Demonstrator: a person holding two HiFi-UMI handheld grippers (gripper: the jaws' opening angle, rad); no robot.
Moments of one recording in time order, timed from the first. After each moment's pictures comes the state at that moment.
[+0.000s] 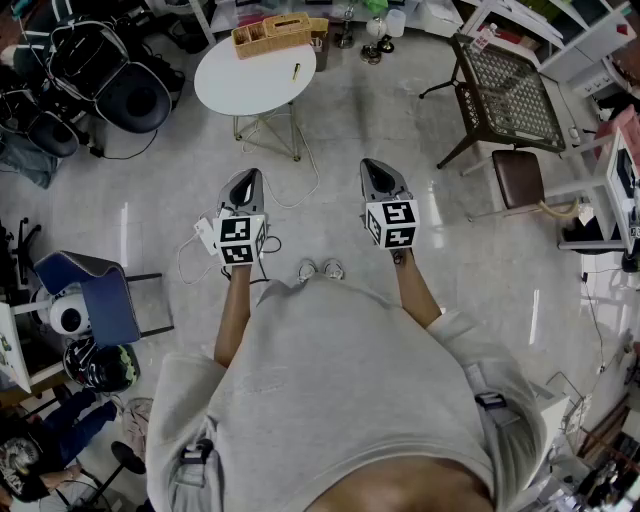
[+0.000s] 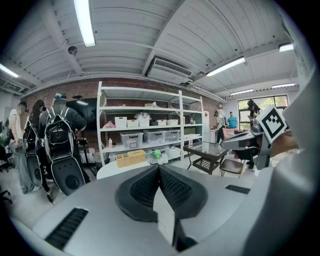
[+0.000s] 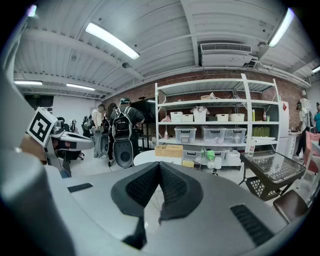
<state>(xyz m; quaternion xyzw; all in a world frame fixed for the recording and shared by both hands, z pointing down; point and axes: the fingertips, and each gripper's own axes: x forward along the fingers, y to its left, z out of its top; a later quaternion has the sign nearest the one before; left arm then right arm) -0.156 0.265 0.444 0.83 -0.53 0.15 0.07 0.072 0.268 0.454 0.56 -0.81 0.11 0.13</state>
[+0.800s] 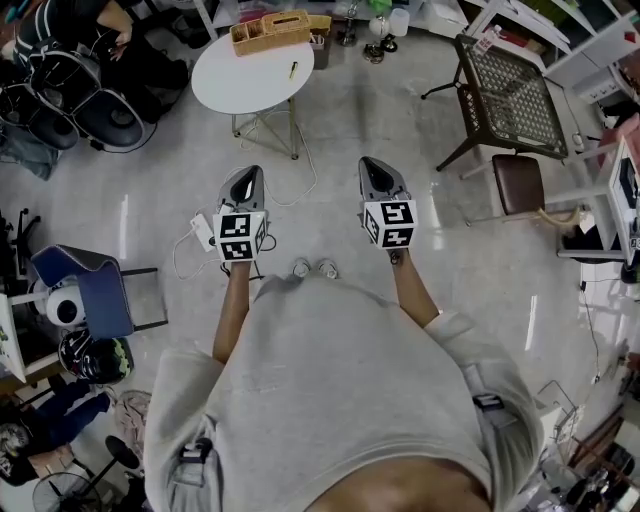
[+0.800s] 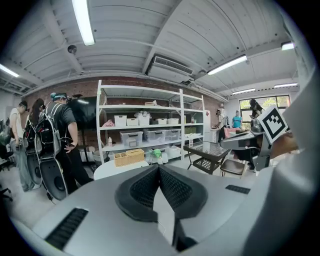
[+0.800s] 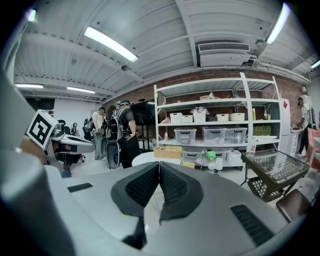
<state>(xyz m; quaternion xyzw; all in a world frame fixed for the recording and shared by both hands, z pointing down) -0.128 0.255 0.452 0.83 -0.53 0.15 0.07 0.095 0.254 0.457 0.55 -0.82 0.11 0.11</state>
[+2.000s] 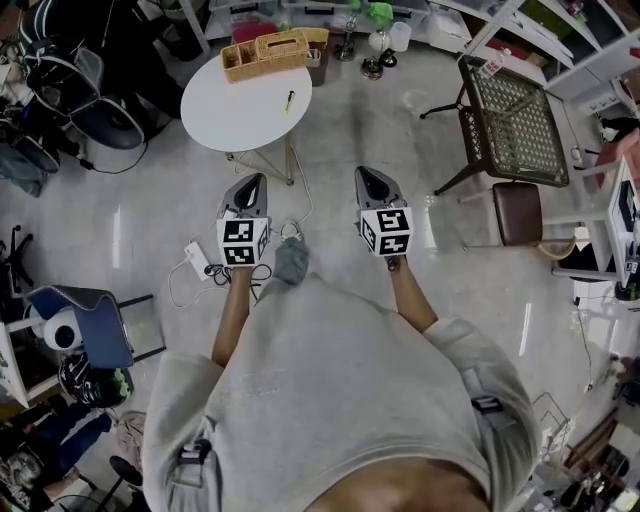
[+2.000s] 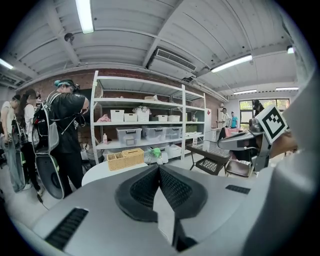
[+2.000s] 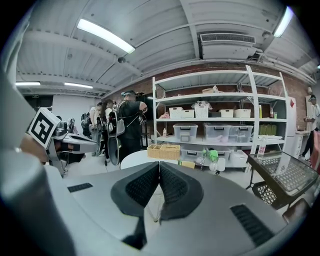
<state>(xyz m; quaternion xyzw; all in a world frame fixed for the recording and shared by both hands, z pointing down) -0.117 0.124 0.485 0.84 -0.52 0.16 0.09 0.093 0.127 0.487 0.54 -0.82 0.12 0.14</state>
